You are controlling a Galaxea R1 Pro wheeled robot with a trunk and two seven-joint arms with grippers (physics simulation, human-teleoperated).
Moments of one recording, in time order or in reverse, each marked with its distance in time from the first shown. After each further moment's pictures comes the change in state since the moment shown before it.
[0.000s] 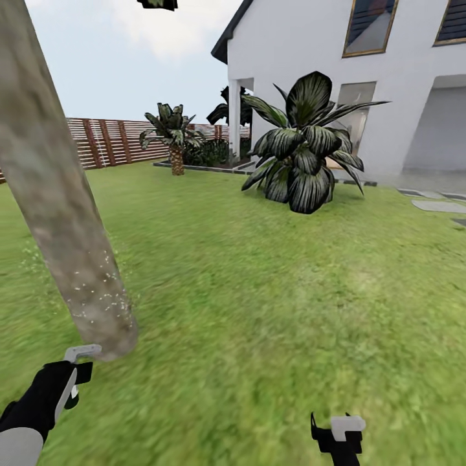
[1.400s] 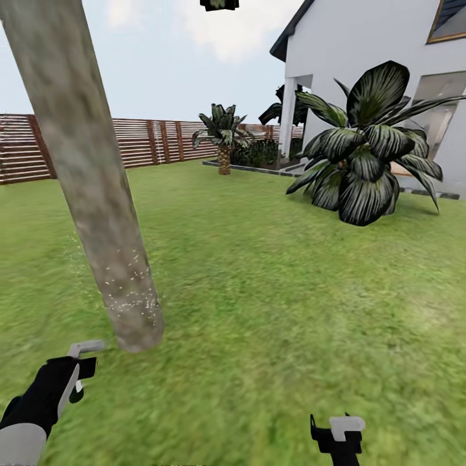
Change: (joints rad) left arm -0.013 -0.008 -0.004 -0.013 0.000 0.008 -0.016; right arm 0.000 0.002 0.000 0.000 0.000 0.001 0.001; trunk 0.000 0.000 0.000
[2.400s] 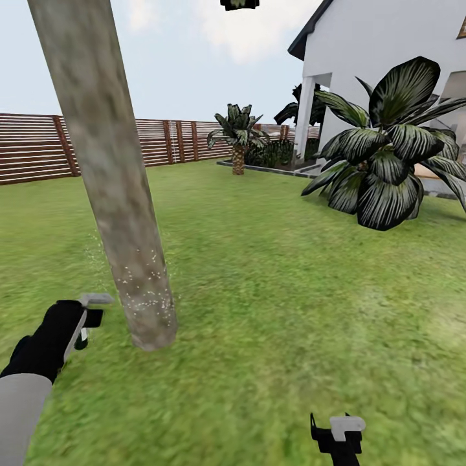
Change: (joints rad) left arm -0.176 0.061 -0.207 -0.183 -0.002 0.274 -0.043; right arm 0.000 0.000 0.000 0.000 0.000 0.000 -0.001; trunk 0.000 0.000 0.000
